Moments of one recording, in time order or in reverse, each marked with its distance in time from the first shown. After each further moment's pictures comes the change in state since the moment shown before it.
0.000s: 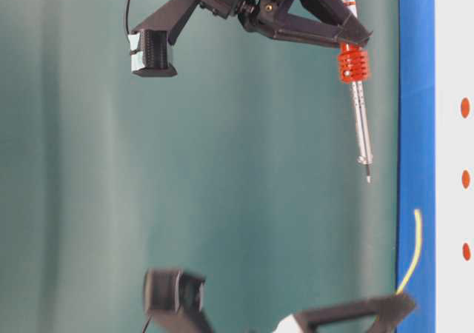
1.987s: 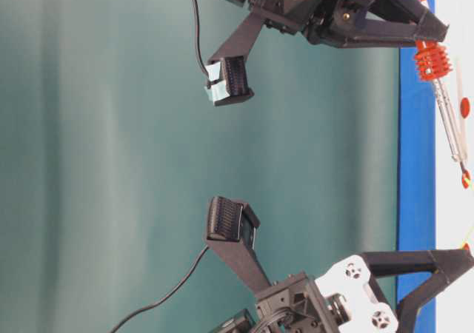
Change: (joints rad) left arm 0.006 0.198 -0.118 0.000 0.032 -0.025; right arm 0.032 0.170 -0.011 0.000 -0.011 0.006
